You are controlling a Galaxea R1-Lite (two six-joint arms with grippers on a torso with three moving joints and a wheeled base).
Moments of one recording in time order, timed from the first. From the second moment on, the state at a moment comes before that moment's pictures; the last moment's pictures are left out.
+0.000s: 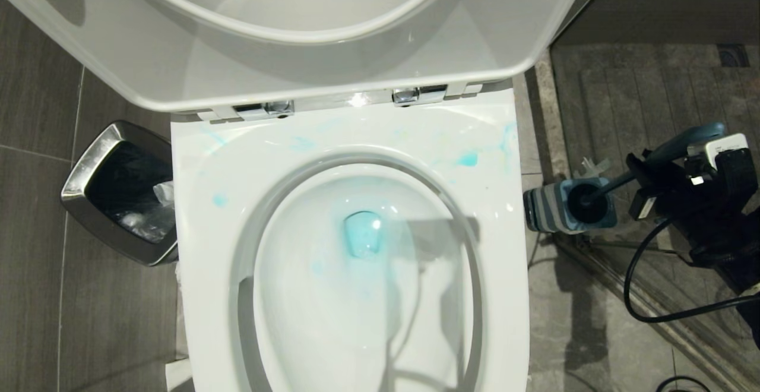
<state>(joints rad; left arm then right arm) 0.00 0.00 0.00 0.00 0.00 0.00 -0.06 1.75 -0.46 -1.52 0.08 -0.32</state>
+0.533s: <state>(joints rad) 0.00 0.00 0.00 0.00 0.00 0.00 -0.06 1.65 -0.35 -1.52 0.09 -0.30</state>
